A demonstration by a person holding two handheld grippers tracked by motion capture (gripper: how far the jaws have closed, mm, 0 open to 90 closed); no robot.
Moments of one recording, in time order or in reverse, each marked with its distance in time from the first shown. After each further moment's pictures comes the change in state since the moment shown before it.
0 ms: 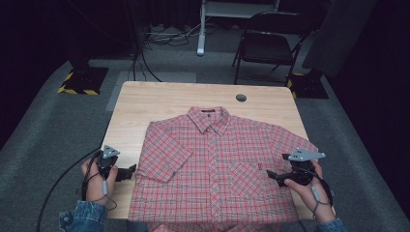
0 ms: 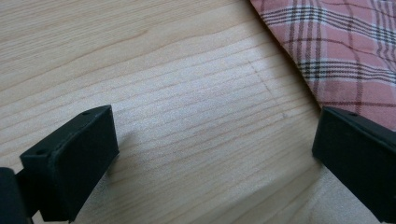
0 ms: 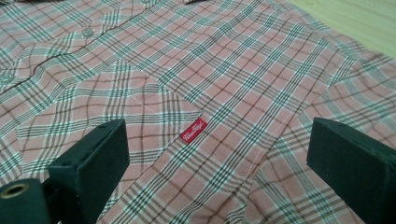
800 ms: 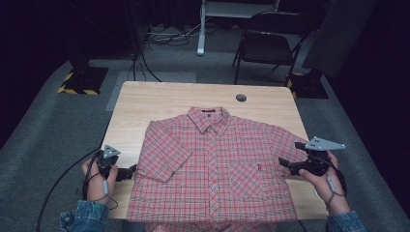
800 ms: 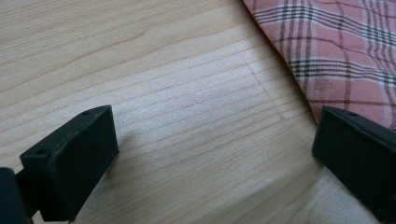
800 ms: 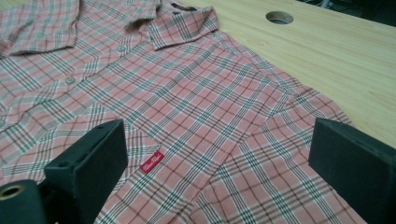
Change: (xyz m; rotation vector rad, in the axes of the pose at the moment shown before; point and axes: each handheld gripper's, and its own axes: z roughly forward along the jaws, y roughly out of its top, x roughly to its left) left arm 0.000 0.001 0.001 0.002 -0.007 0.010; right arm -0.033 0.017 -0.029 -0.102 -0.033 0.054
